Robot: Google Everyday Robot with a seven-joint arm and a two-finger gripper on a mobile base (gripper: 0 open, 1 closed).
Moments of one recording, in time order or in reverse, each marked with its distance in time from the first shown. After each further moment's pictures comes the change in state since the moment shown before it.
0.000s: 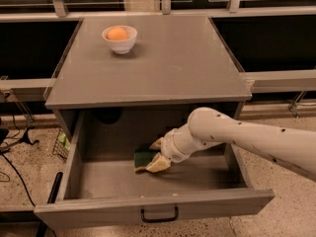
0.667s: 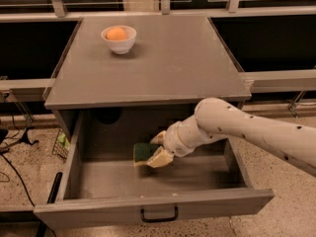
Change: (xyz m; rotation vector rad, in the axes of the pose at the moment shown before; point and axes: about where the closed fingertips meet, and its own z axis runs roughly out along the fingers) arm -0.021 0.001 -0.033 -0.009 -0.045 0.004
